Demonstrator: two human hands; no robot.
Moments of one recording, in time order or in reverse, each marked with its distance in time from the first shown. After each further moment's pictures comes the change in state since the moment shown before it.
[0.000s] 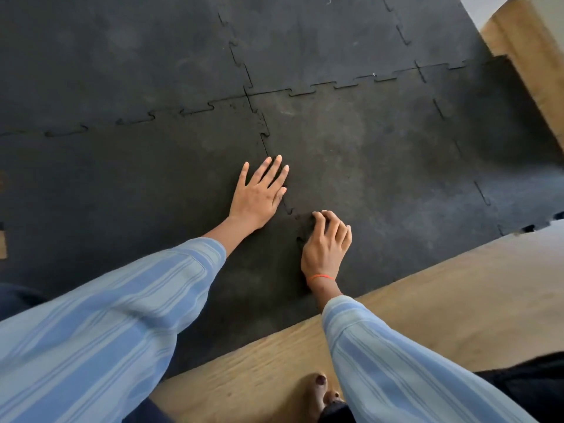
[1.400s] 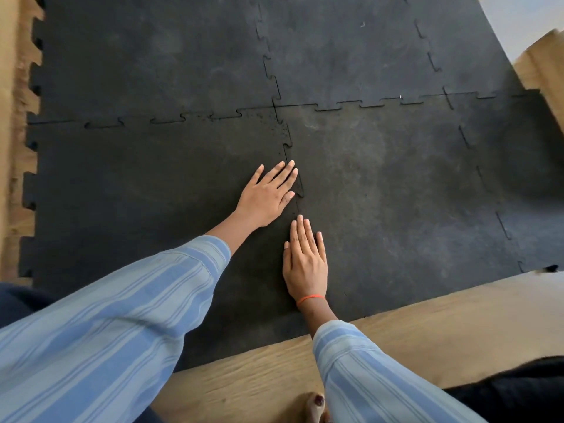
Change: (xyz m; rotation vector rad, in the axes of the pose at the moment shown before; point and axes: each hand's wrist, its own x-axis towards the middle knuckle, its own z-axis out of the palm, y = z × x) left_hand 0.007 -0.022 -0.015 0.033 -0.105 -0.006; right_hand -0.013 -0.038 -0.009 -0.006 -0.361 -0.302
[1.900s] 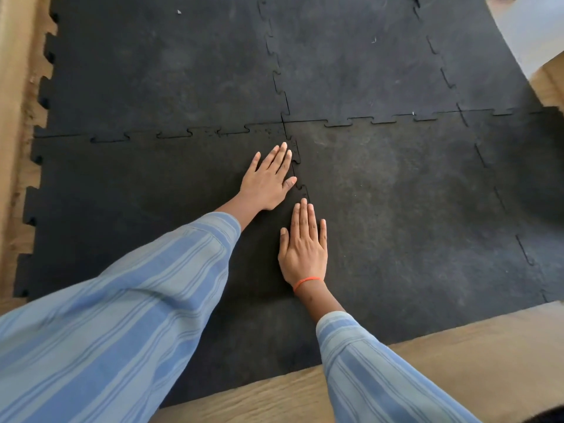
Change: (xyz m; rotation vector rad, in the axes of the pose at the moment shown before) left_hand 0.056 -0.034 -0.024 0.001 -0.130 -0.156; right_hand 0.068 -0.018 -0.001 -0.033 -0.098 0.043
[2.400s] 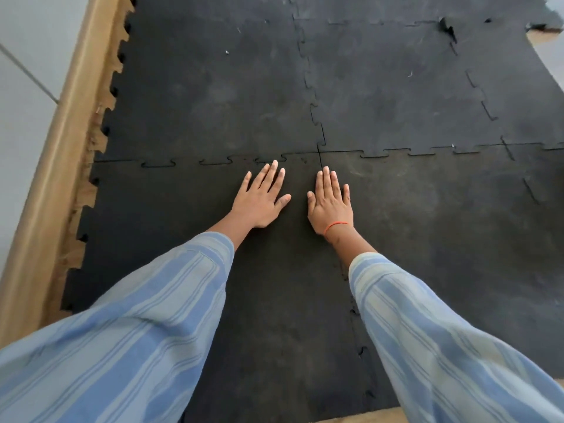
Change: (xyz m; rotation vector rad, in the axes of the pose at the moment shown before) left_hand -0.018 -0.080 -0.008 -0.009 -0.018 -0.124; right_hand 0.143 -0.024 -0.028 -0.066 -0.150 -0.120
